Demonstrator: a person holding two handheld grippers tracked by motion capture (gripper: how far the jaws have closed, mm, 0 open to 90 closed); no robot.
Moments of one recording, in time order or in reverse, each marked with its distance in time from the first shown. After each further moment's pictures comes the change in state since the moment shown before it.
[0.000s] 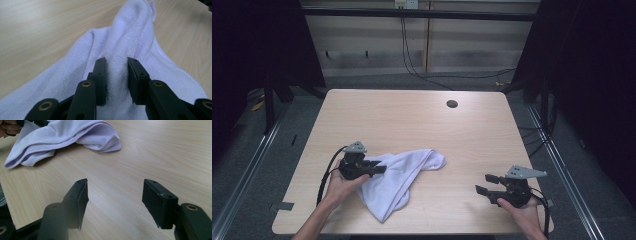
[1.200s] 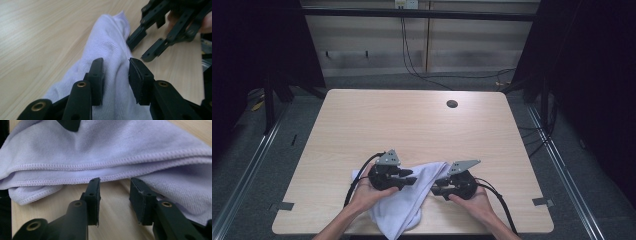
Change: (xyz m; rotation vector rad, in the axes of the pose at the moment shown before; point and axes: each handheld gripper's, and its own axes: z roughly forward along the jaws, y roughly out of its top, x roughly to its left) left arm -0.078 0.026 0.041 0.024 -0.111 0.209; right arm 0.059 0.033 0.114 0.198 0.213 -0.161
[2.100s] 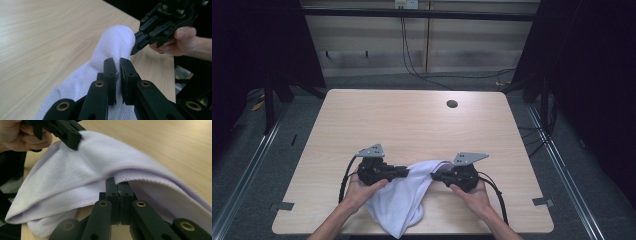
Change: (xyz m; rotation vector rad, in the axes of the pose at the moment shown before) left arm 0.019 -0.003 -0.034 -0.190 -0.099 -0.145; right arm -0.003 0.022 -0.016 -0.196 0.006 0.001
